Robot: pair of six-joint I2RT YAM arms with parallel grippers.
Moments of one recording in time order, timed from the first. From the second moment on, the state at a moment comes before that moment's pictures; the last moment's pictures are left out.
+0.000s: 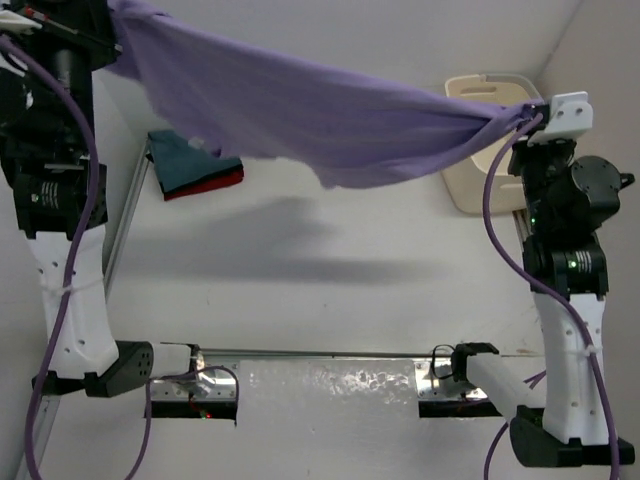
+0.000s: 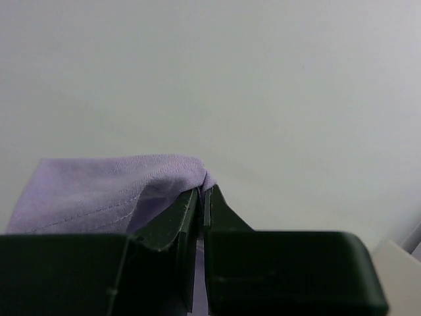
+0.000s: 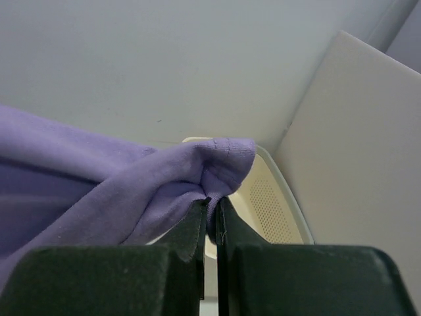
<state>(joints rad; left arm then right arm) -0.02 1.34 2.09 -0.27 -0.10 -0.47 0.01 0.94 1.34 -0.25 0.08 -0.28</state>
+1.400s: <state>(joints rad) -0.73 1.53 1.17 -0.43 -0.11 -0.56 0.01 1.14 0.69 -0.33 0.26 0.25</state>
